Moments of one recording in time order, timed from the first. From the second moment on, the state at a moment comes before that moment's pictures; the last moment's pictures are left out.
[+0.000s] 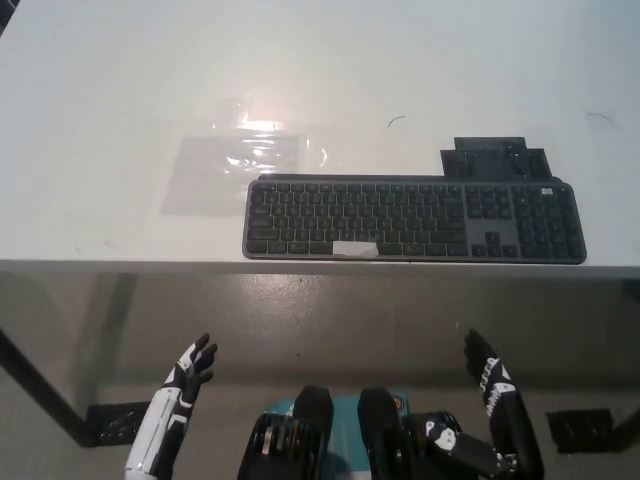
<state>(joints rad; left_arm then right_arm) 0.06 0.12 -0.07 0.09 0.12 -0.28 -0.04 0.04 0.03 0.07 0.25 -0.06 -0.38 -0.02</state>
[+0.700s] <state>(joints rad) -0.01 0.20 -0.13 -0.28 0.18 -0.16 -0.12 0.04 0.02 0.04 0.25 -0.03 -0.40 -0.02</state>
